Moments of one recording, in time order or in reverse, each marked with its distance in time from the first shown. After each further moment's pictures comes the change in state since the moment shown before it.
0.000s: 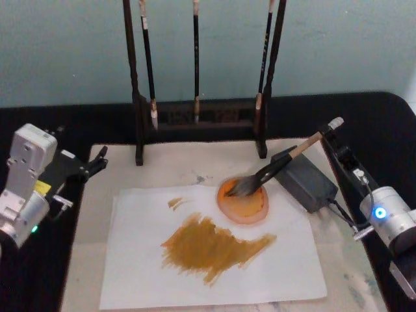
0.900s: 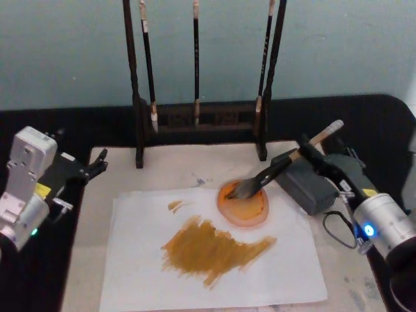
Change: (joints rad) left arm 0.000 0.000 0.000 0.000 0.000 0.000 0.000; right arm -0.046 0.132 -0.150 -0.181 -0.512 -0.130 -0.158
